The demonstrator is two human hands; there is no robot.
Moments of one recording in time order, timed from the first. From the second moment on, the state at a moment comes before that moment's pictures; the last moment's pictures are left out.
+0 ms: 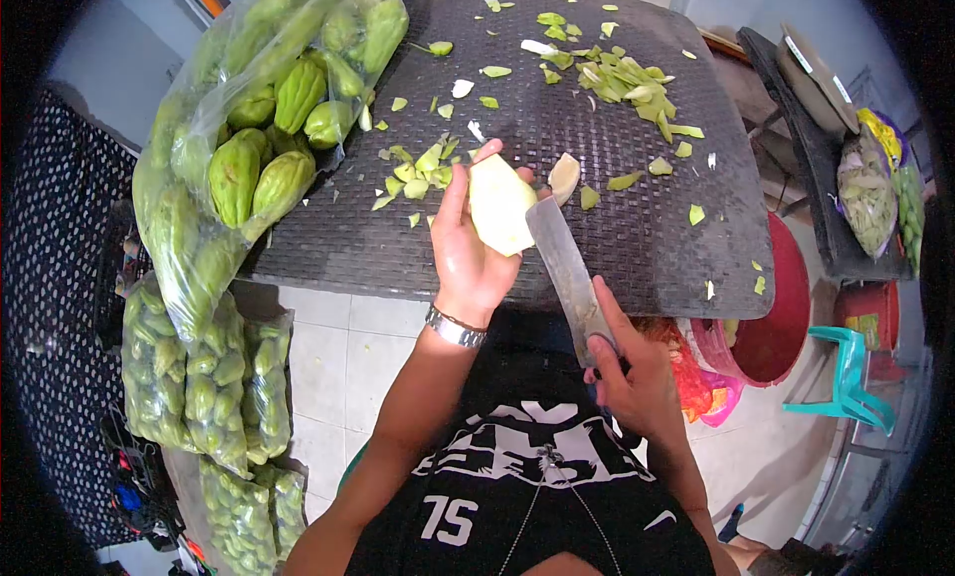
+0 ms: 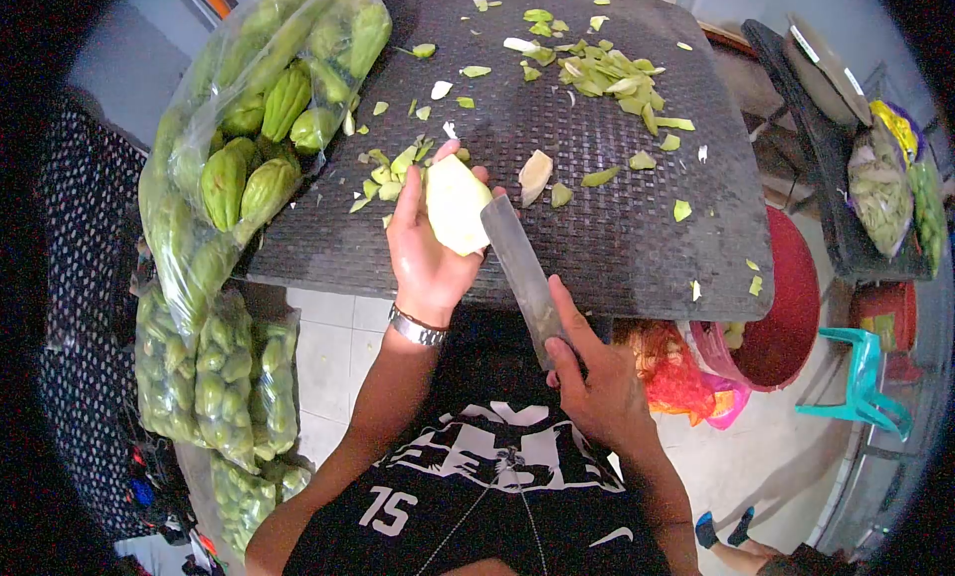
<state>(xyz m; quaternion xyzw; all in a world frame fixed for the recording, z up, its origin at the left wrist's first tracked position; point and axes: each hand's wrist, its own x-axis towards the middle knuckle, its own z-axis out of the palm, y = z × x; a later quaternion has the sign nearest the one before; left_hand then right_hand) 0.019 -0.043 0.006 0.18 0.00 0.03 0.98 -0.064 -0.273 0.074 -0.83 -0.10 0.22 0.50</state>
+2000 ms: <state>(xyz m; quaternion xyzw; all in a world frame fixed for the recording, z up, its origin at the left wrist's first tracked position) 0.018 -0.039 0.034 0.38 0.05 -0.15 0.91 -0.048 -0.299 0.057 -0.80 -0.12 0.29 0.51</state>
